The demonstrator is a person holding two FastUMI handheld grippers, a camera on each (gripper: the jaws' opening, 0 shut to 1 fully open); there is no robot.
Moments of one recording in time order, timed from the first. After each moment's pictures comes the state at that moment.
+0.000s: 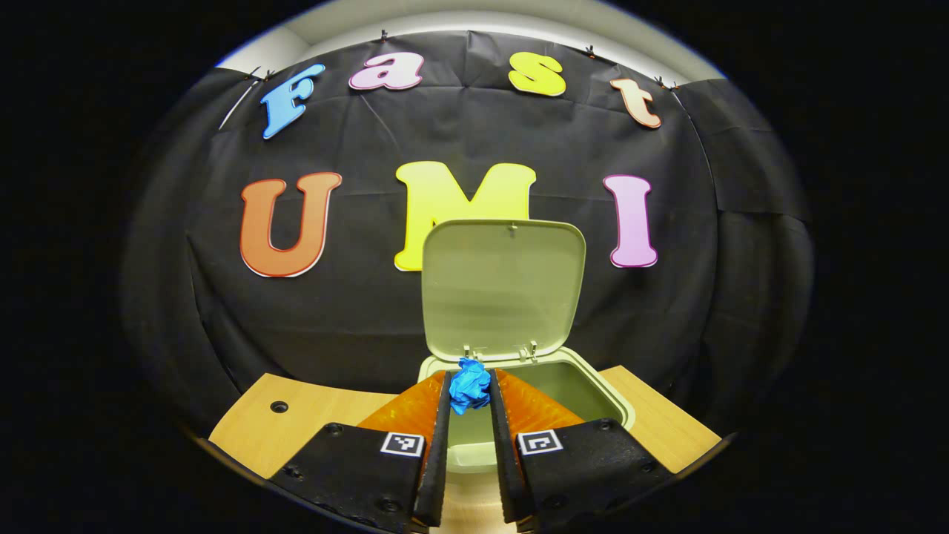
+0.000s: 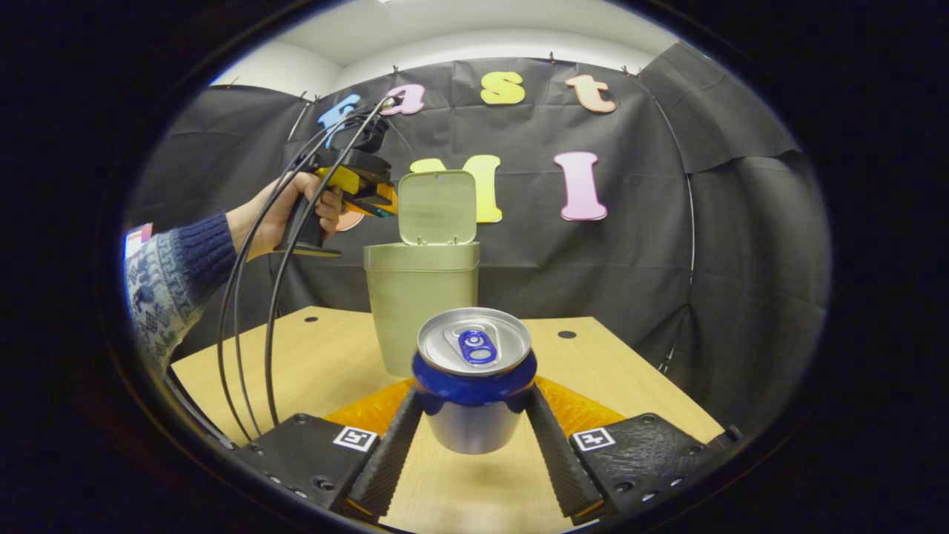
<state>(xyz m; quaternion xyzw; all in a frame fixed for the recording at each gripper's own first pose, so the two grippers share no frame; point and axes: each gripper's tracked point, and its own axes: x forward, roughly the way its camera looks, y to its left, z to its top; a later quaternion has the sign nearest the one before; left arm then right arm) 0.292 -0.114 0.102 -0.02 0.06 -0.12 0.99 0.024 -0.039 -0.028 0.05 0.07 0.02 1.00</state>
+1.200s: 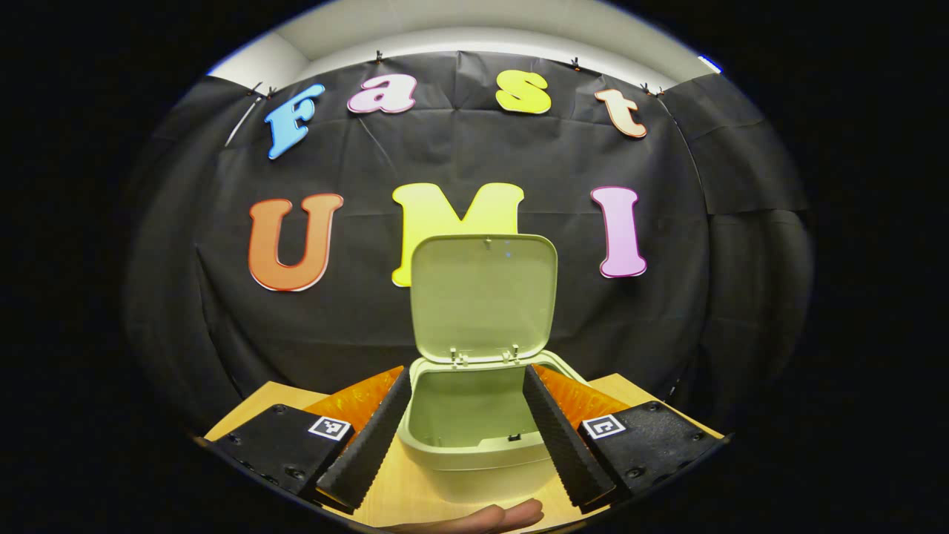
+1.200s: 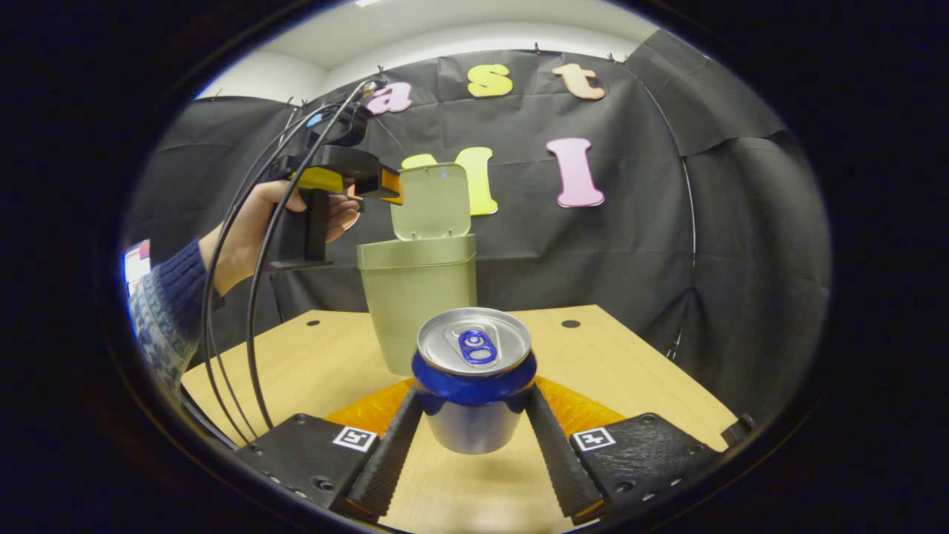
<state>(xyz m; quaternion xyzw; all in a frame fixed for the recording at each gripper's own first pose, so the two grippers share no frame) 0.237 -0.094 0.104 -0.01 0.01 -0.06 1.00 0.028 -0.023 -0.036 0.09 0.08 0.04 0.99</state>
